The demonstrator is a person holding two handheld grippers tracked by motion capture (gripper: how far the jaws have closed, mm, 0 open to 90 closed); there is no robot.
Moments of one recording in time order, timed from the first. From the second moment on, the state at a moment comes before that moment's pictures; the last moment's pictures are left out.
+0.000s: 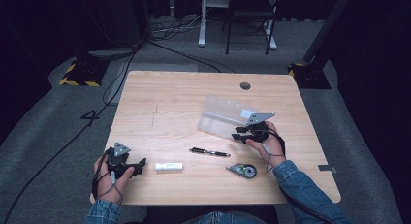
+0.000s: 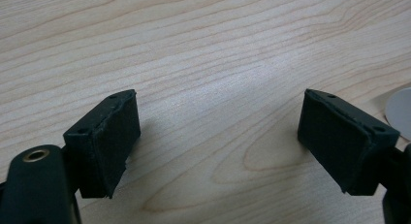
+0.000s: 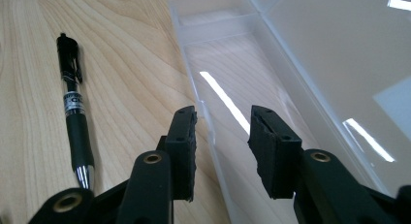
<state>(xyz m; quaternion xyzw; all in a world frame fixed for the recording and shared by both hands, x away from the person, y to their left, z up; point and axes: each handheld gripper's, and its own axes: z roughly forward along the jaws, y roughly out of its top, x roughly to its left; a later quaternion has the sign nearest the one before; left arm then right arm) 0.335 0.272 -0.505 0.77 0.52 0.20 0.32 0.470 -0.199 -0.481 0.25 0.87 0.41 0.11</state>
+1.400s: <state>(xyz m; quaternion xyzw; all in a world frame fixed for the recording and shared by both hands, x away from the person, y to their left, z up) 0.335 0.272 -0.505 0.77 0.52 0.20 0.32 0.467 -0.160 -0.501 0.17 0.89 0.42 0.07</state>
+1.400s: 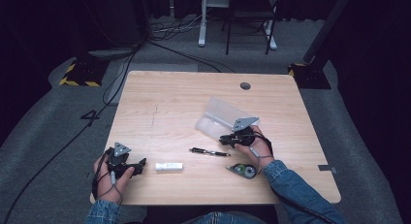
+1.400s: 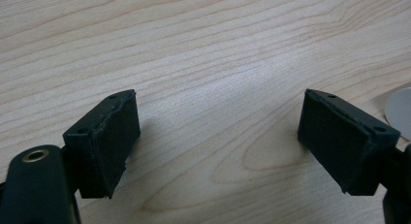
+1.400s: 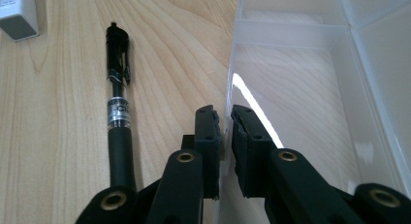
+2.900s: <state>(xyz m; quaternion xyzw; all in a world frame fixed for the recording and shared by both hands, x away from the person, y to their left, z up) 0.341 0.271 -0.505 0.77 0.52 0.20 0.32 0.440 -0.153 -0.479 0.13 0.90 0.42 0.04</state>
